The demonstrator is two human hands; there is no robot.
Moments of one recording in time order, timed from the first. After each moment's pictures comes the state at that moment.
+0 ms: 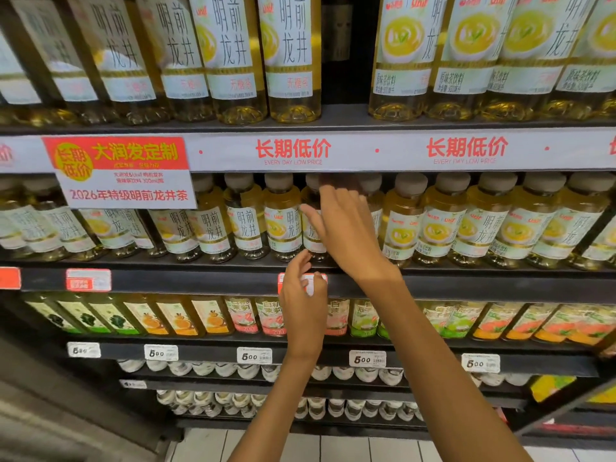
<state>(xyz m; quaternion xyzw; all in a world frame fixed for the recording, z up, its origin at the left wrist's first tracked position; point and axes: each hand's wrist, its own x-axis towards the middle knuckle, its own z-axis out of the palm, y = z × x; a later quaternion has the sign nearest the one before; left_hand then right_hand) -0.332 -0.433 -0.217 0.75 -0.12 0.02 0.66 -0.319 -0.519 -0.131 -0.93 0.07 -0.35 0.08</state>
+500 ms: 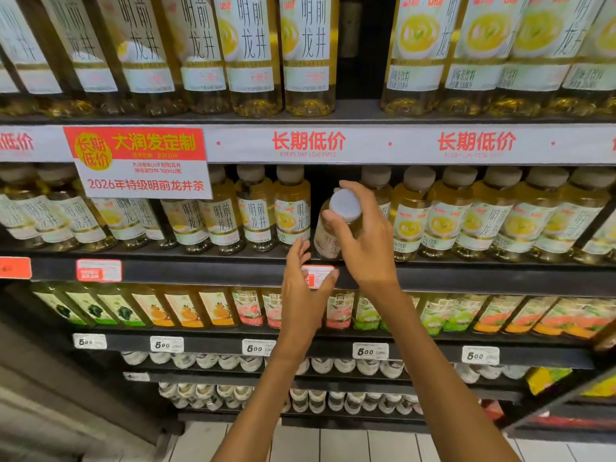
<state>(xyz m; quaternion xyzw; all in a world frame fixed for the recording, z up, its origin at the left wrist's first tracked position) -0.321 -0.407 -0.222 0.75 -0.21 -0.03 0.63 -0.351 -0.502 -0.150 -0.80 0.08 -0.40 0.45</state>
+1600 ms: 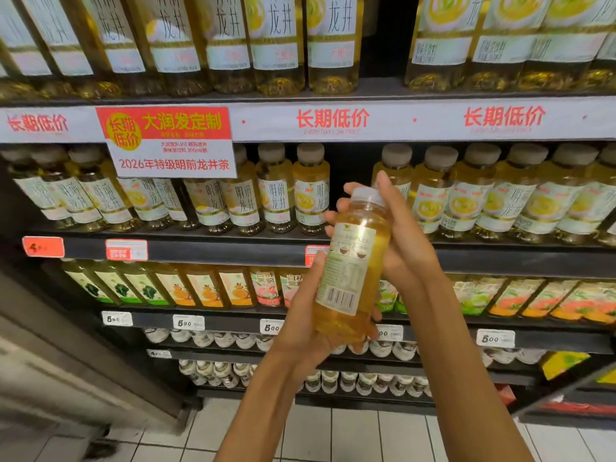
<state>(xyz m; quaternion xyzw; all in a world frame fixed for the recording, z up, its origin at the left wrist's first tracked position) -0.372 -0.346 -0.181 0.48 -0.18 -0.45 0.74 -0.379 -0.487 -0.125 -0.43 0.01 -0.10 0.90</state>
